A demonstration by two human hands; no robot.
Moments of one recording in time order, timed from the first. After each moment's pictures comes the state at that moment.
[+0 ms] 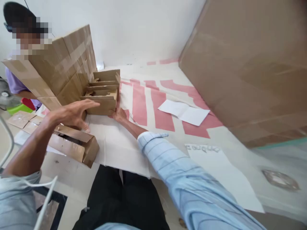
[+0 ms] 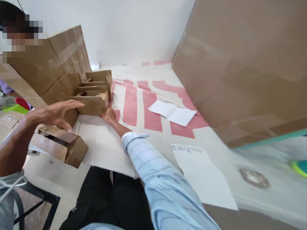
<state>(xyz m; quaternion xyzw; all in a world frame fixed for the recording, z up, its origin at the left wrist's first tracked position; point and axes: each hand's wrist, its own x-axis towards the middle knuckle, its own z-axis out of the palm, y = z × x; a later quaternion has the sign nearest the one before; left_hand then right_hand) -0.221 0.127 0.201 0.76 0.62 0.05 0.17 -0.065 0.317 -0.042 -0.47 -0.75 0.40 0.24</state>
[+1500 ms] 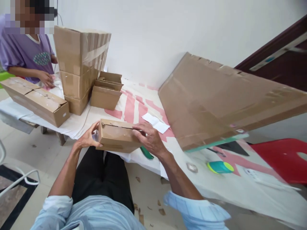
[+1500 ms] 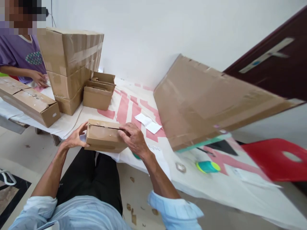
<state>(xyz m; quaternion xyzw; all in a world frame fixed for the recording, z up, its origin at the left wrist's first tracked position) -0.149 0.005 -0.024 0.56 0.52 0.50 0.40 0.145 0.147 0.059 -0.24 -0.88 0.19 0.36</state>
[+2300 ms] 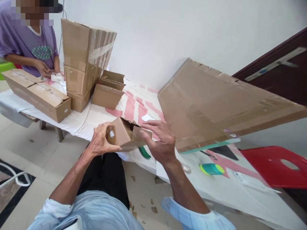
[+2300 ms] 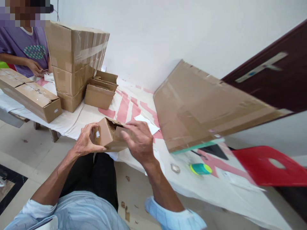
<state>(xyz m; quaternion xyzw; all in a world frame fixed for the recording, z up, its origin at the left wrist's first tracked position) -0.069 -0.013 0.026 0.58 0.62 0.50 0.14 0.152 0.107 0.095 -0.18 -0.87 0.02 0.45</state>
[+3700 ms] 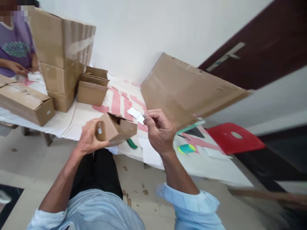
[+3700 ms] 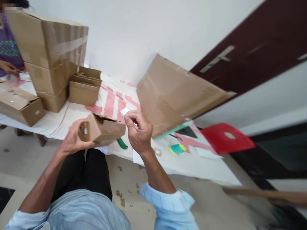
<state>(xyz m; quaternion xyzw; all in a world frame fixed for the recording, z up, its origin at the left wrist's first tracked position) -0.075 -0.007 0.041 0.62 0.61 0.48 0.15 0.169 0.104 0.128 -0.28 -0.81 0.10 0.51</state>
